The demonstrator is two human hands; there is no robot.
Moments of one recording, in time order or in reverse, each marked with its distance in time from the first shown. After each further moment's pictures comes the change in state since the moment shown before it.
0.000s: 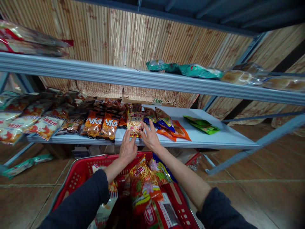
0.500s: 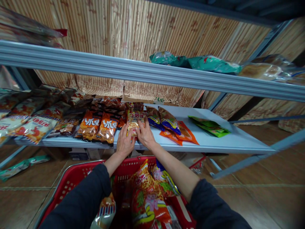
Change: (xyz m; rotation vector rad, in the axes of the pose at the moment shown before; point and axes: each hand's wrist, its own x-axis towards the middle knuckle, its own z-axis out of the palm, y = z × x) left_hand 0.034 -0.045 0.026 0.129 0.081 0.005; right_hand 0.034 0.013 0.048 -0.011 -0.051 0.035
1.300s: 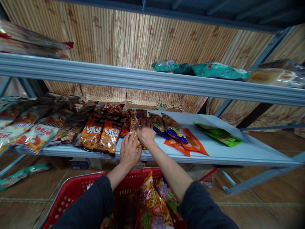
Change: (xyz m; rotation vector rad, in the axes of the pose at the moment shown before) left_hand 0.003 0.016 0.000 0.157 0.023 -0.002; right_hand 0.048 -0.018 0.005 -0.174 0.156 0.171
